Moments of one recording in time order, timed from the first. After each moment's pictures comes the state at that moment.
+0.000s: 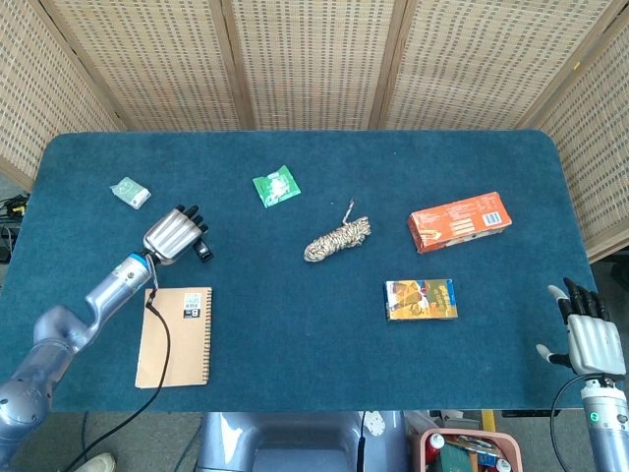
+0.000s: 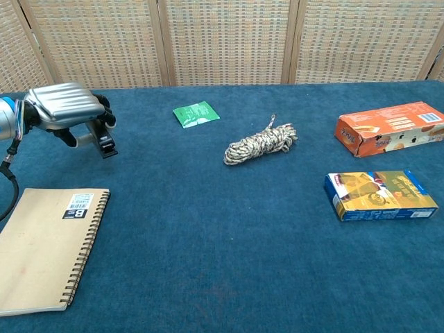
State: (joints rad) left arm -0.86 -1.75 0.11 -0.38 1.70 0.97 -0.15; right arm 0.14 -1.24 0.11 -1.40 -1.28 1.28 -0.07
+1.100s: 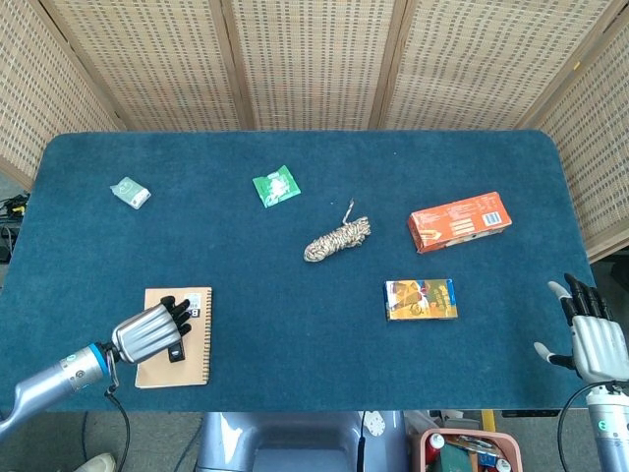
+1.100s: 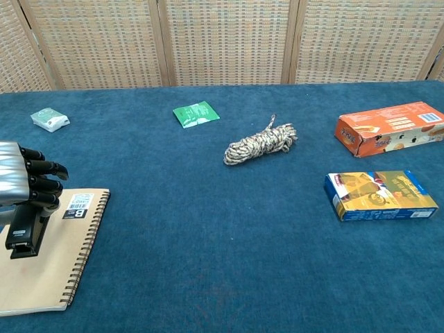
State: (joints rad) left arm -0.68 -1.23 0.28 -1.31 1.91 1.14 0.41; right arm 0.11 -1.20 0.10 -1.45 -1.37 1.37 0.04
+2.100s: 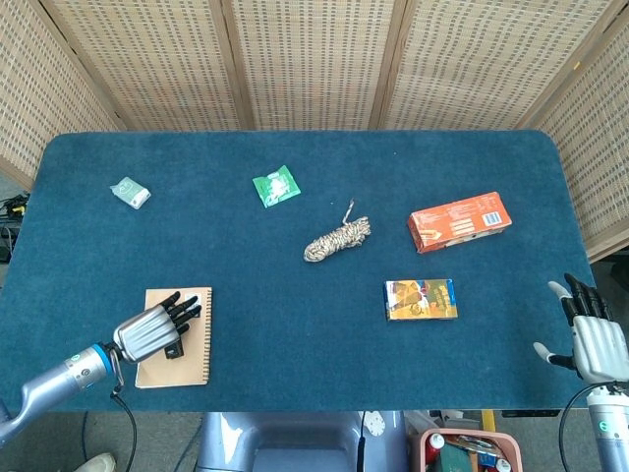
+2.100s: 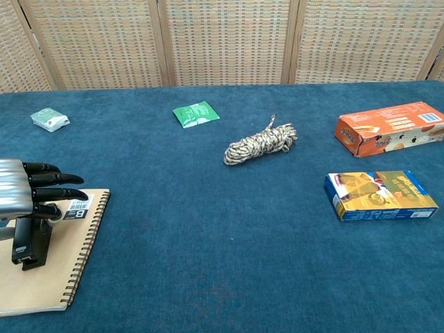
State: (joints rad) left arm -0.65 -1.26 0.25 -1.29 1.88 1.04 0.42; right arm 0.11 -1.20 0.10 -1.45 -1.38 1.37 0.06
